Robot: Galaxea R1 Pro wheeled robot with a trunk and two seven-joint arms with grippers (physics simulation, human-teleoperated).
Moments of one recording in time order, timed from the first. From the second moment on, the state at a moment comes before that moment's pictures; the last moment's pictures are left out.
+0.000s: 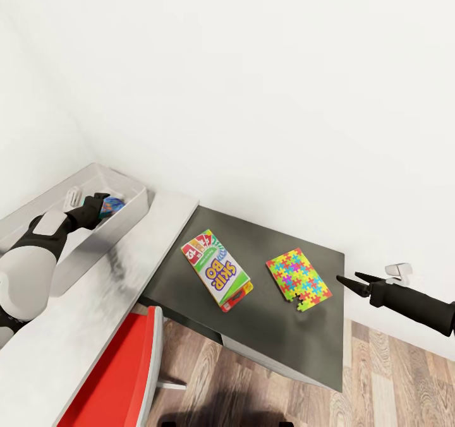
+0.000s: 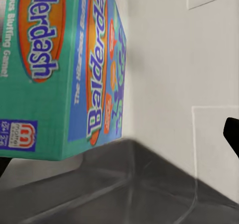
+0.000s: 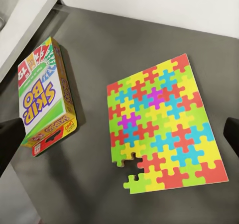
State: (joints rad) left arm -1.28 0.28 0.54 -0.36 0.71 0.44 0.02; right arm -0.35 -0.26 -0.50 -1.61 -0.06 0.82 1.08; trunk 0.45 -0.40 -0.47
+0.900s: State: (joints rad) left arm -1.28 0.36 0.54 -0.43 0.71 0.55 0.28; right arm -0.35 -0.27 -0.50 -1.61 -0.06 0.82 1.08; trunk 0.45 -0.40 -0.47
